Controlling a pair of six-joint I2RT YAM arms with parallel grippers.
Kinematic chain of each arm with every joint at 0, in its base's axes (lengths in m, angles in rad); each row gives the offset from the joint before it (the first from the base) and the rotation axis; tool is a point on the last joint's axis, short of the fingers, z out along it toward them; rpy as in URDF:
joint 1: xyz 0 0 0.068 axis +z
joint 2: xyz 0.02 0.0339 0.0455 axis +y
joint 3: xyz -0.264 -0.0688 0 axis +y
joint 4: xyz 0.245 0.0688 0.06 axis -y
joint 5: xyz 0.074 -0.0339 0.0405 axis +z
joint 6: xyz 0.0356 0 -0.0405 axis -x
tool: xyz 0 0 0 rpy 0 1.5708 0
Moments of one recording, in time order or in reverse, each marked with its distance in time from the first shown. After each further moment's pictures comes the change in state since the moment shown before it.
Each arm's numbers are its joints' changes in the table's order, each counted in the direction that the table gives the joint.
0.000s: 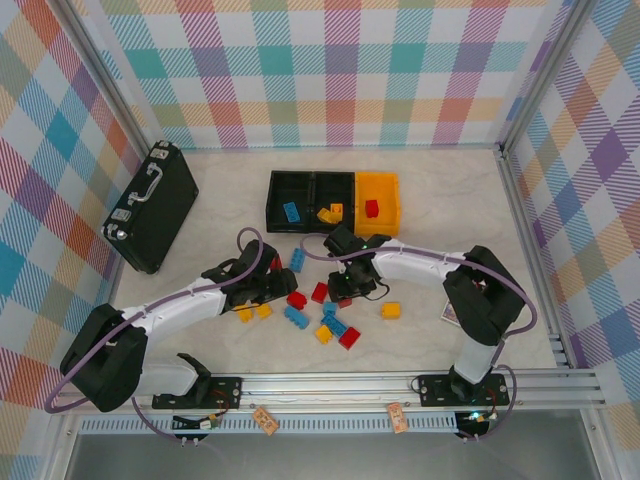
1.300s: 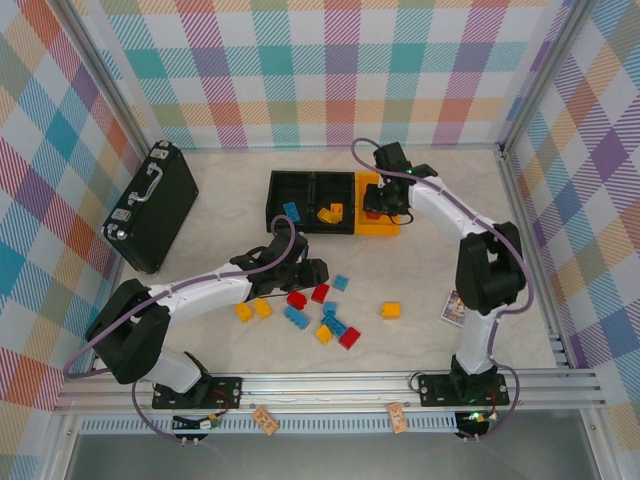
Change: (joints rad) left arm -0.138 0.178 -0.195 0.072 -0.024 -0.013; right arm -0.423 0.172 -0.498 -0.075 -0.082 0.041
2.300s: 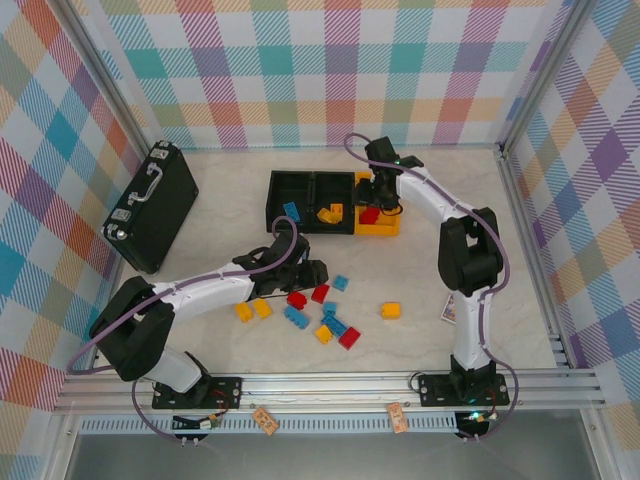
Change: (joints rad) left arm -0.001 0.022 0.000 0.000 0.024 0.000; right arm -0.008 0.166 -0.165 -0.032 0.006 -0.026
